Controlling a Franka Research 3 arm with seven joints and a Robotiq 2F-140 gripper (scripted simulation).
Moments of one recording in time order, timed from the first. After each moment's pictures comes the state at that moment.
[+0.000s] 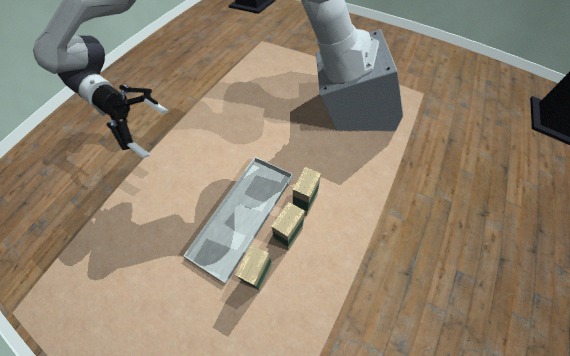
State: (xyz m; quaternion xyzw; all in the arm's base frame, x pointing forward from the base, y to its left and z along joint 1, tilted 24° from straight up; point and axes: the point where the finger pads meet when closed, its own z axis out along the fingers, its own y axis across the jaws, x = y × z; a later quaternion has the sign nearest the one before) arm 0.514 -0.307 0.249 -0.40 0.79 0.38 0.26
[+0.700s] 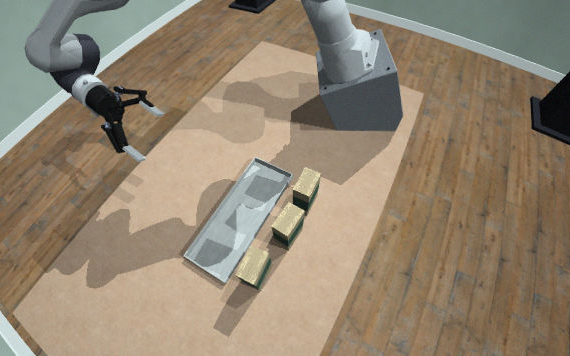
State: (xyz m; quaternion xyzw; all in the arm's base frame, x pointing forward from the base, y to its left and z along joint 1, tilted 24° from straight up) arm 0.532 -0.288 0.262 -0.39 0.80 0.38 0.26
